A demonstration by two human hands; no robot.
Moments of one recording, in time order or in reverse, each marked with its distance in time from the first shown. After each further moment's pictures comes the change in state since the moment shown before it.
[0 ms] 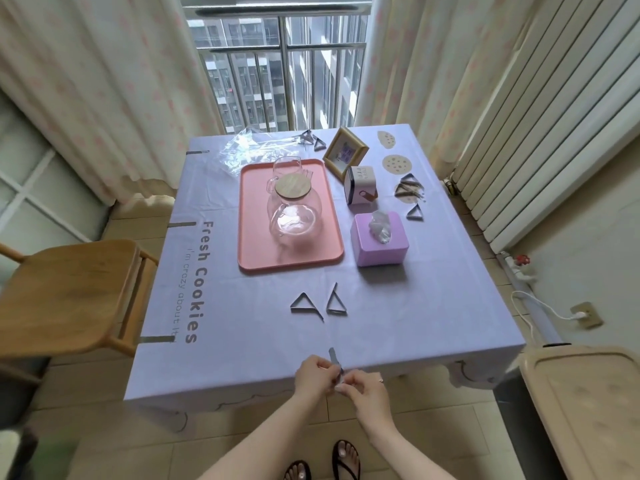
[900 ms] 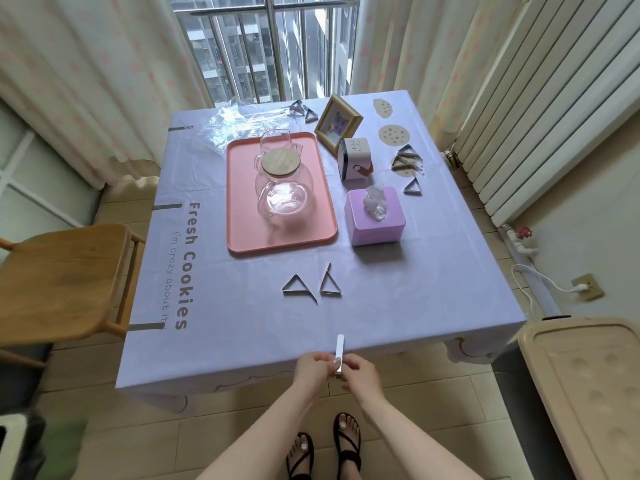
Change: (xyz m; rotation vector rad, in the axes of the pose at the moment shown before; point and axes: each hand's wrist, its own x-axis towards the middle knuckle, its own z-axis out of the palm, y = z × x) left_hand -0.004 -0.012 0.014 -0.187 -0.061 -0.078; right_hand 0.020 0.015 0.010 0.215 -0.048 0.308
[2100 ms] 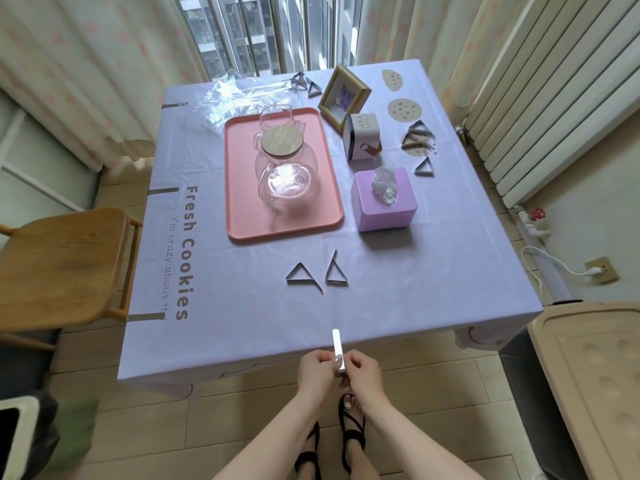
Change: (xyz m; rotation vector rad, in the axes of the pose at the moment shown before) left_hand 0.009 -0.025 0.001 0.042 0.111 0.045; right_hand 0.006 0.019 0.012 0.019 0.024 -0.024
